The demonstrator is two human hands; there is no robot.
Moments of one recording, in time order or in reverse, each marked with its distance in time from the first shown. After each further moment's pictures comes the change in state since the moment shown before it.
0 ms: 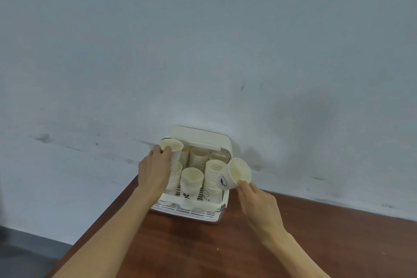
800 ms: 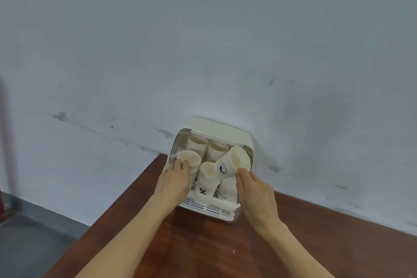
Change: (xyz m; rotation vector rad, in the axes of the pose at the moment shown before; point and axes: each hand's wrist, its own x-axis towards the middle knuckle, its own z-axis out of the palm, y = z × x) left_hand -0.031 -0.012 0.043 -0.052 -0.276 0.107; right_hand 0.038 -0.046 0.037 0.049 -0.044 0.013
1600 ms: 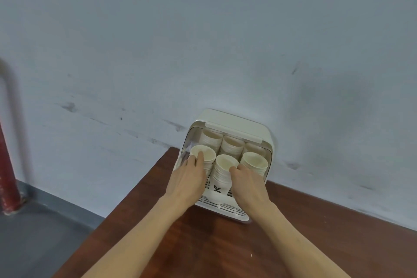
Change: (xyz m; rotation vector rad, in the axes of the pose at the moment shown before) left_hand 0.005 -0.007 0.013 -0.124 0.055 0.019; right_hand 0.036 -0.039 0.038 -0.164 -0.500 -0.070
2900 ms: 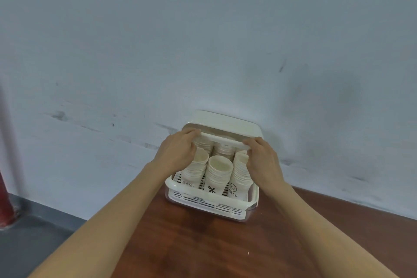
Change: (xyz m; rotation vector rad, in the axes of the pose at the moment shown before) left_hand 0.062 -0.025 -0.040 -0.184 0.042 0.141; right_hand 0.025 0.056 -0.010 0.348 0.386 0.147
